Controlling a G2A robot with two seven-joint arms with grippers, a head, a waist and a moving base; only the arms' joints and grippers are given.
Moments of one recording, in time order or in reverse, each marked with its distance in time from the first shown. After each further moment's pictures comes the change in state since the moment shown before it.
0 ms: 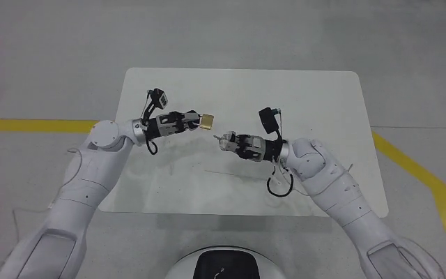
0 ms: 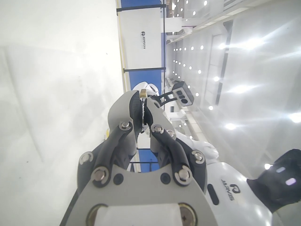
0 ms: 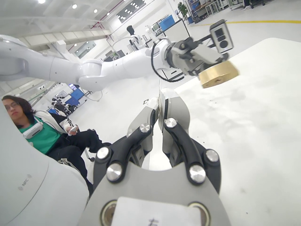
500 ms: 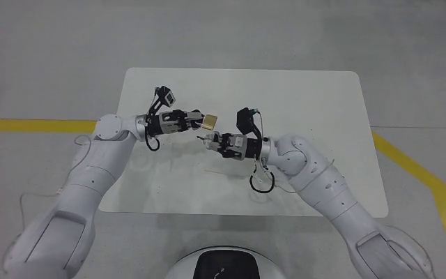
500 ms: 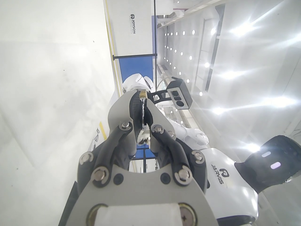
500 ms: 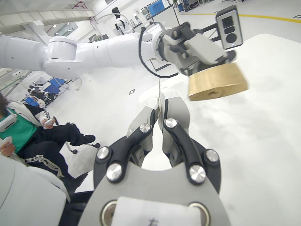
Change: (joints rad) left arm -0.110 -0.054 0.068 0.197 -0.091 -0.095 -0.180; right arm 0.091 -0.072 -0.088 0.087 -0.244 0.100 -0.165
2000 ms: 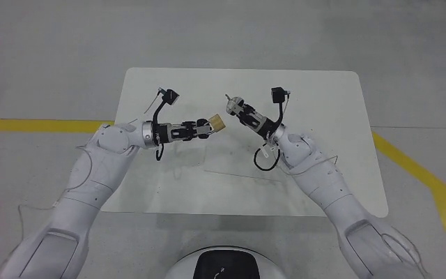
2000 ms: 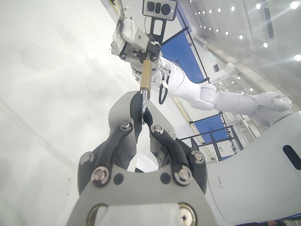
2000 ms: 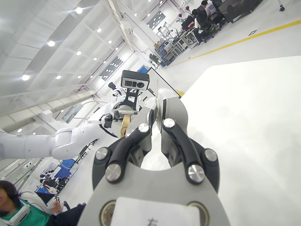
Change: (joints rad) left arm 0.145 0.064 -0.045 -0.320 0.414 -0.378 0.244; right arm 0.056 -0.085 0.050 0.310 0.380 0.009 -0.089
